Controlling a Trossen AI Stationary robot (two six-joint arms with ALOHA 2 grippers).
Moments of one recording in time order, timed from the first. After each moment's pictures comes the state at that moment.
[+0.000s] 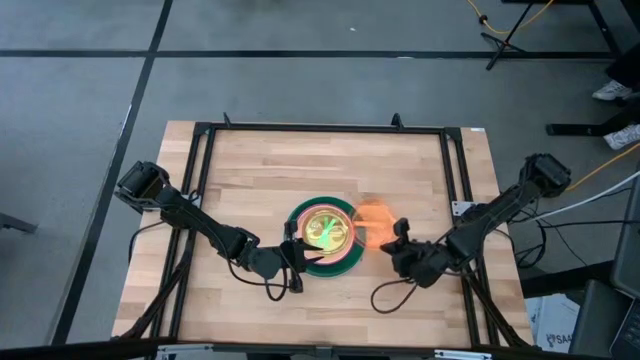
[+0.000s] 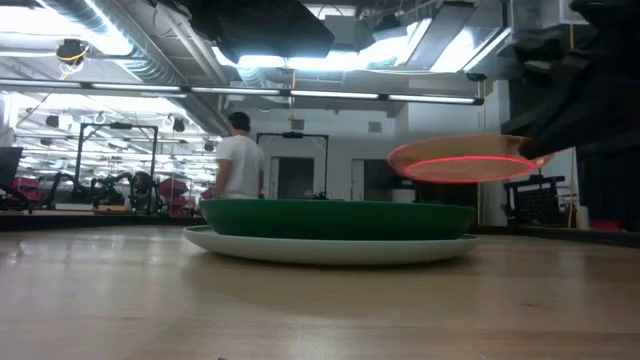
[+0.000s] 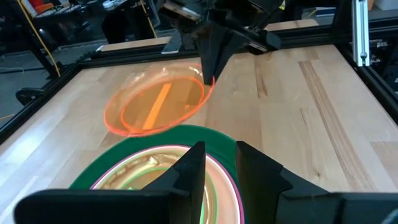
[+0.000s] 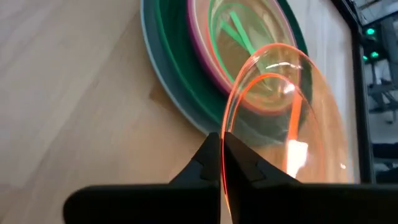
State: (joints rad) left arm -0.49 1.65 0.91 0.30 -0.66 -0.12; right arm 0.68 1.30 0.64 -0.32 0.65 -0.09
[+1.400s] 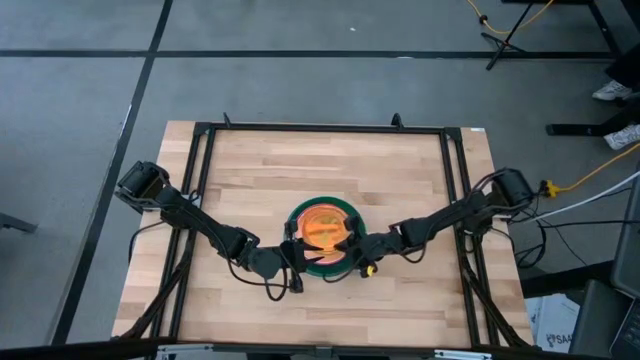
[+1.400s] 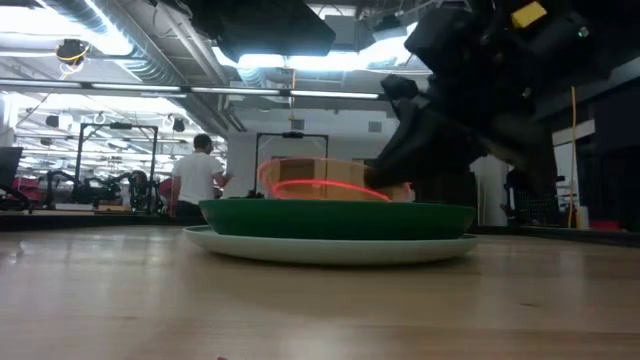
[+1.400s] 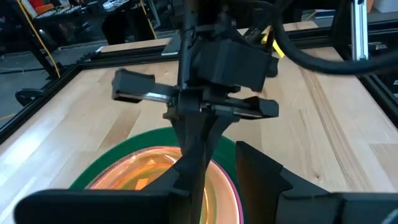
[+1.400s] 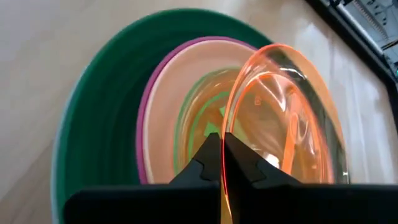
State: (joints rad) left arm -0.49 1.65 0.91 0.31 -0.66 -0.12; right arm 0.35 1.70 0.78 0.26 0.30 -0.44
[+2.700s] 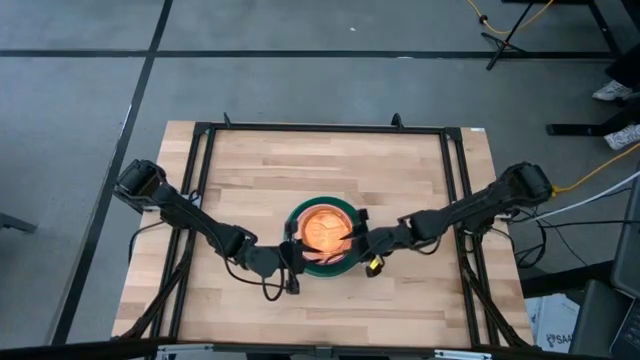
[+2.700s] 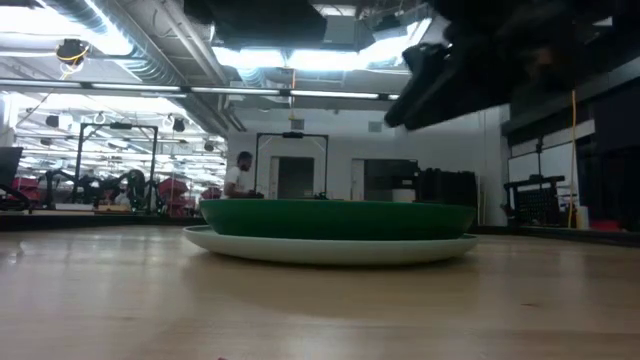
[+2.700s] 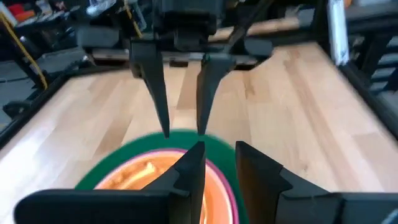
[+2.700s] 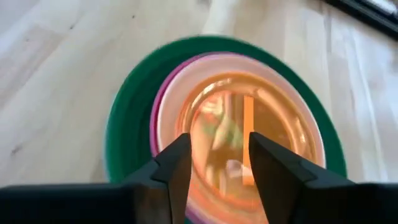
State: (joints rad) left arm -0.49 1.61 0.91 0.27 -0.60 -0.08; right arm 0.35 1.52 0.86 -0.04 0.25 -0.19
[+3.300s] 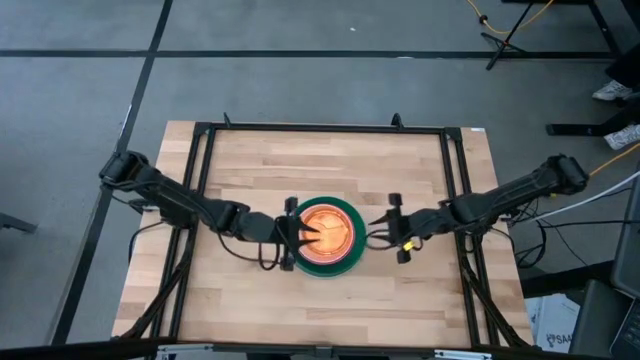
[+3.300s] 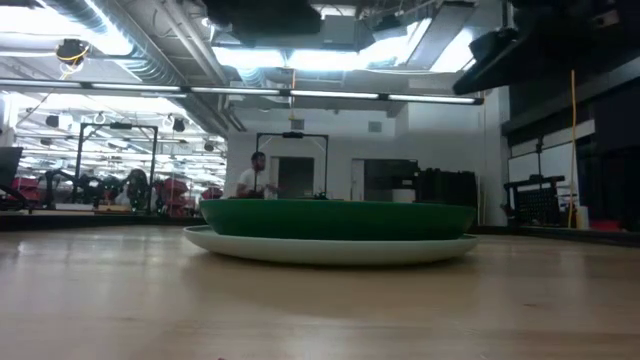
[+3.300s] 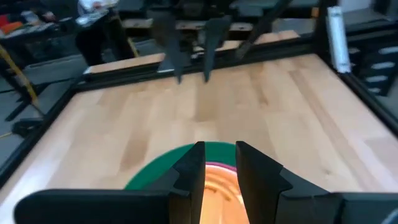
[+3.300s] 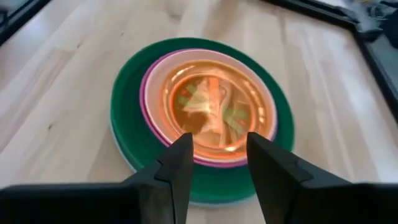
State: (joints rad) left arm -0.32 1.44 0.87 0.20 -0.37 0.04; right arm 0.35 1.06 0.64 -0.17 0.28 -0.08
